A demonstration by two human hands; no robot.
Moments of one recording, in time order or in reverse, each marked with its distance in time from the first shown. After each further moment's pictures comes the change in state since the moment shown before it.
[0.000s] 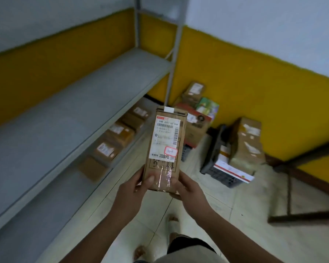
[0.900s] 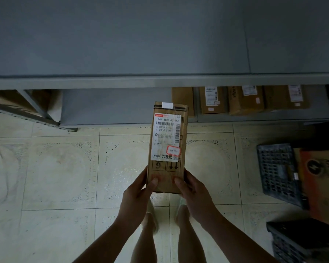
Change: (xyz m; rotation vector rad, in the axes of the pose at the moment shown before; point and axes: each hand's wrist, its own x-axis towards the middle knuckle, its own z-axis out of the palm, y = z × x) left_hand 0.029 -0.296 0.003 -0.530 0.816 -0.627; right_hand 0.242 0.202 0.207 -0.462 -0.918 0.182
